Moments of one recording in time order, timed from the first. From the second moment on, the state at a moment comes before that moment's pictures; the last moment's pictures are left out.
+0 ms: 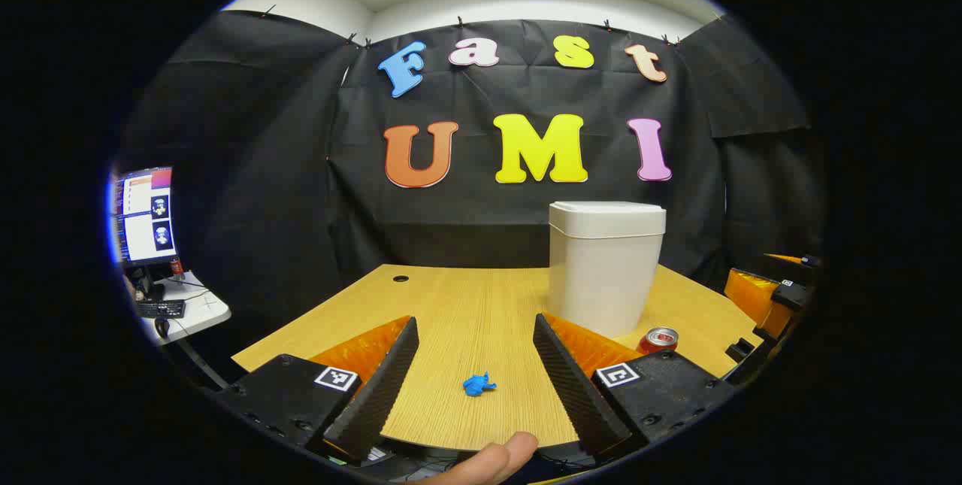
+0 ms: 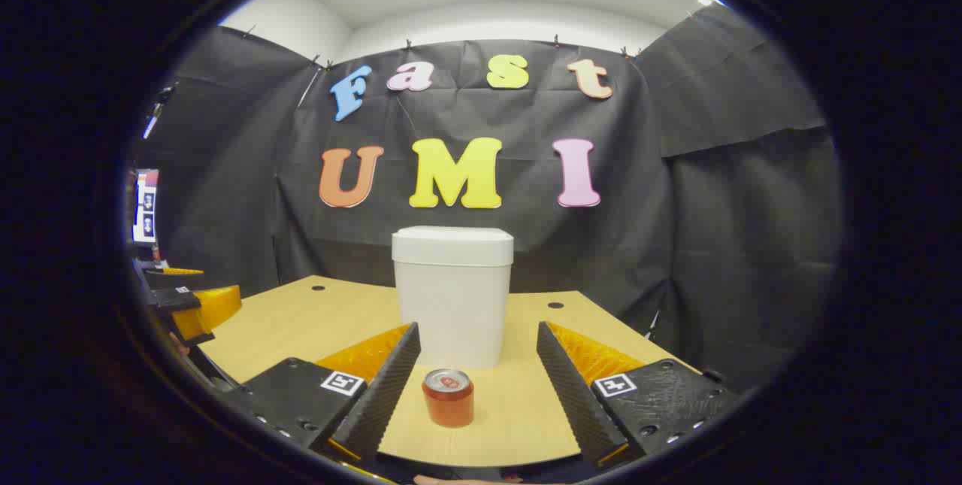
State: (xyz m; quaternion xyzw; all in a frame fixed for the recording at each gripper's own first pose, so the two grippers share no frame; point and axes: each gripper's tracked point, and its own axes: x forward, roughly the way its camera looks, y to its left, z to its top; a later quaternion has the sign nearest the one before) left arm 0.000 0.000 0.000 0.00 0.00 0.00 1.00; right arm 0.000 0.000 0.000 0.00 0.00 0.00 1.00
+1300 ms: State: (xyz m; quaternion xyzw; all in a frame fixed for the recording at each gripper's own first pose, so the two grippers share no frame) left arm 0.005 0.014 -0.011 0.01 0.02 0.02 1.00; right arm 0.018 0.012 0.016 0.00 0.00 0.01 1.00
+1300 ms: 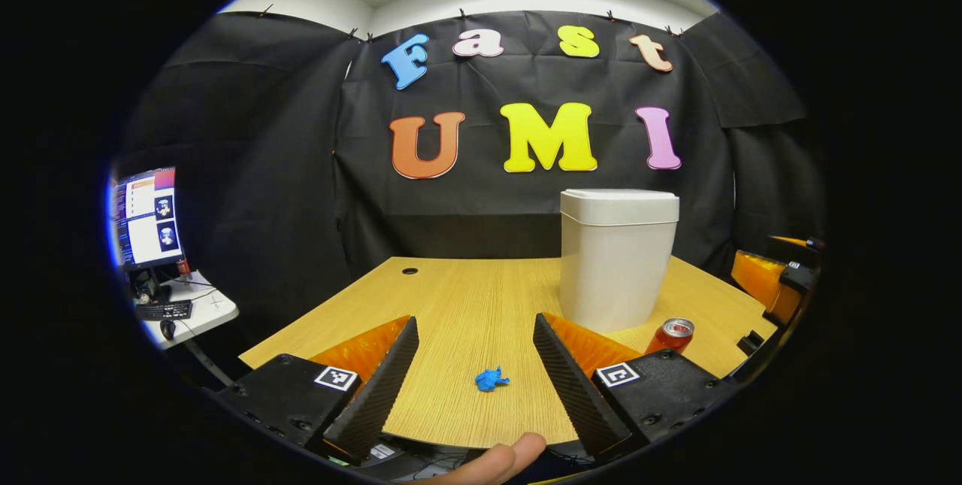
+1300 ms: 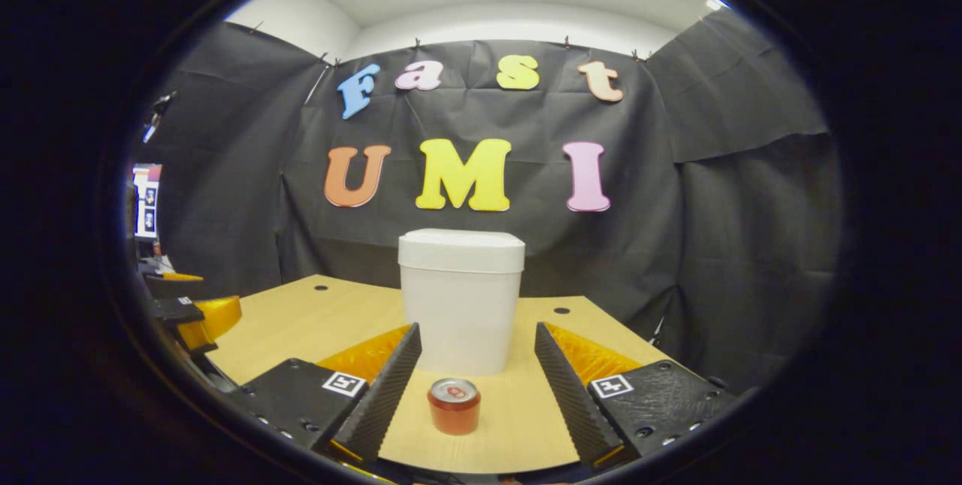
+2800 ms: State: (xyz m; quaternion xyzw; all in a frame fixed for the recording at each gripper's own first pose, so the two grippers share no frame) left arm 0.007 0.078 -0.015 -0.04 0.04 0.07 1.00; right arm 0.244 0.061 0.109 -0.02 0.11 0.01 0.99
